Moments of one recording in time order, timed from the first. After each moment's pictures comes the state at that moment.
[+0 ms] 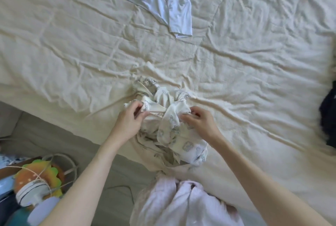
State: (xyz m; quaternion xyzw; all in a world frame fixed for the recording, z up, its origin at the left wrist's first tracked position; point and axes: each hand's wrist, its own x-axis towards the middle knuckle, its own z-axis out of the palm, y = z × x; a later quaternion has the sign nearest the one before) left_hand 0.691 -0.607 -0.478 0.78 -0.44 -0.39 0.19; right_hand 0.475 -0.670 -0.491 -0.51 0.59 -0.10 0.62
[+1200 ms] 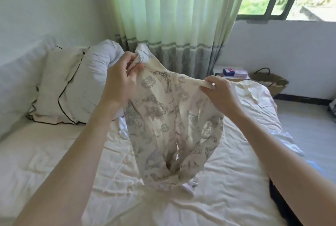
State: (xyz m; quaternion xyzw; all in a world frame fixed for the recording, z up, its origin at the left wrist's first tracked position) left_hand 0.664 -0.769 -0.029 0.56 -0.63 -0.04 0.54; right_hand 0.417 -0.836 -0.082 -0.74 0.52 -0.41 0.12
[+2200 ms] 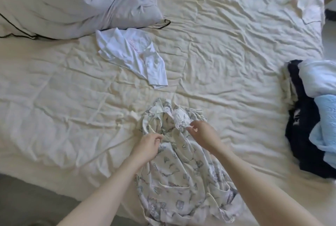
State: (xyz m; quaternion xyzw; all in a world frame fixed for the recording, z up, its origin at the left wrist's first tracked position) left_hand 0.629 -0.697 -0.482 0.72 -0.55 -0.43 0.04; right_hand 0.430 -0.770 -0.468 -0.72 0.61 0.07 0.33
